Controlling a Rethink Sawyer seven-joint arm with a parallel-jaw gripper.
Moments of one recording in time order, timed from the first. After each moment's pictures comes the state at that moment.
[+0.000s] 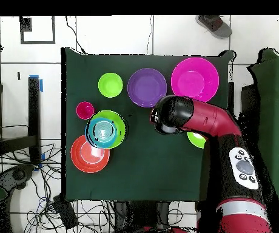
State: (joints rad) arm -0.44 -0.61 0.09 1.53 -0.12 0.79 1.67
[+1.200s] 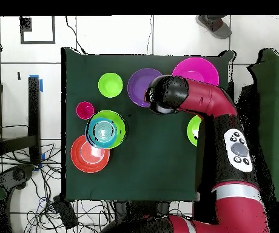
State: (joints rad) arm -0.42 -0.57 0.16 1.36 -0.14 0.79 1.67
